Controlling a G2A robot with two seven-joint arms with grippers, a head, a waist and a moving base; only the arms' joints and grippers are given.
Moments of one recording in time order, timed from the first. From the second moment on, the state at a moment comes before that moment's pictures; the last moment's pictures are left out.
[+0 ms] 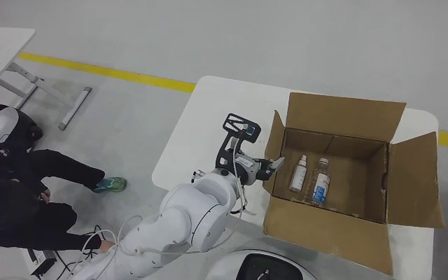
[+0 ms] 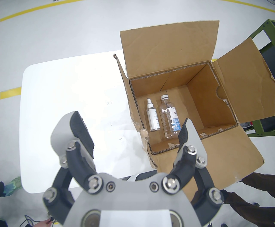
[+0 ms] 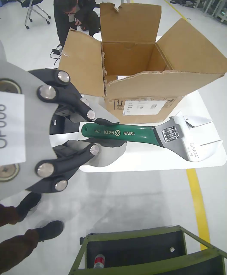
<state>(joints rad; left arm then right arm) 1.08 -1.09 -1.07 -2.35 1.19 0.50 -1.08 -1.63 -1.23 2.28 -2.35 -0.54 0.02 1.27</state>
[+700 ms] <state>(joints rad) 1.08 -1.09 -1.07 -2.35 1.19 0.50 -1.08 -1.59 -1.21 2.21 -2.35 -0.54 -0.08 1.20</state>
